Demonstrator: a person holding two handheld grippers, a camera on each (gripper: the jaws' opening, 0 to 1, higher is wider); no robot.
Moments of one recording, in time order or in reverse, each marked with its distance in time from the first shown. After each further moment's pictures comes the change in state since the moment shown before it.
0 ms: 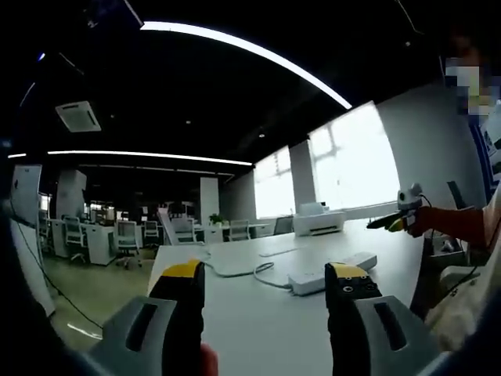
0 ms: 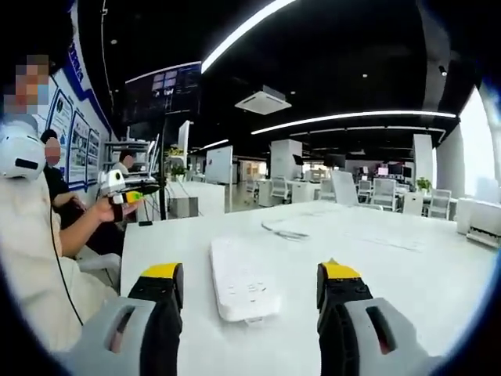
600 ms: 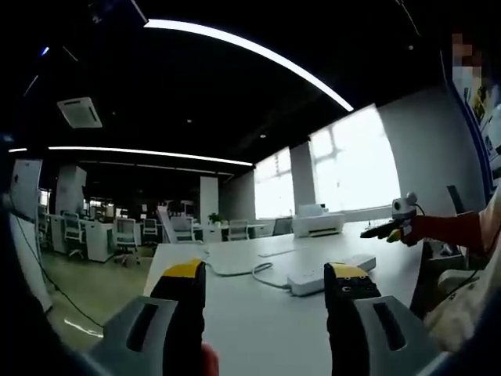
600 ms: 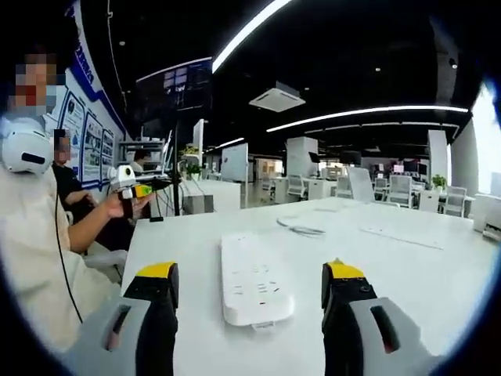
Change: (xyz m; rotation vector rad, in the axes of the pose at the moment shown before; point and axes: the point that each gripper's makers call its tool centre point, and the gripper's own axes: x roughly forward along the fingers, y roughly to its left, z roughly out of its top) left arm 0.000 0.000 -0.002 -0.020 -0.003 -0.001; right arm 0.018 -0.001 -0.012 0.010 -0.003 0.091
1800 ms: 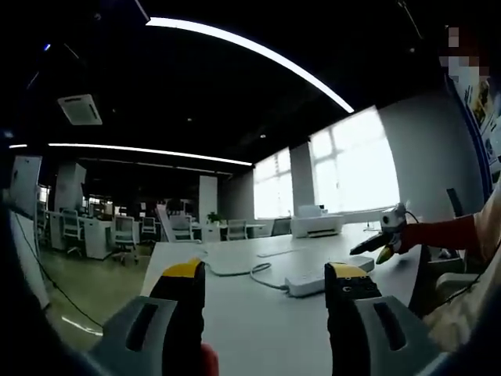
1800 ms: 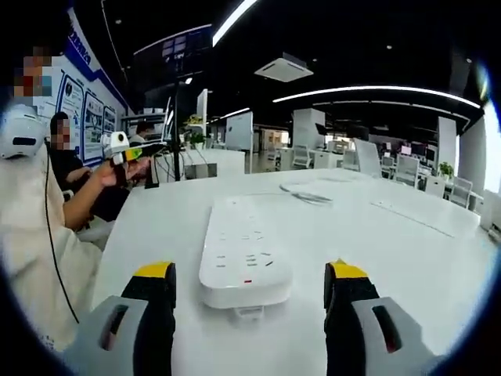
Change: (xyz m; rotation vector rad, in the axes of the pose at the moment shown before) left arm 0.000 0.001 0.000 -0.016 0.000 -0.001; right arm 0.025 -0.013 -0.047 -0.024 0.190 0.033
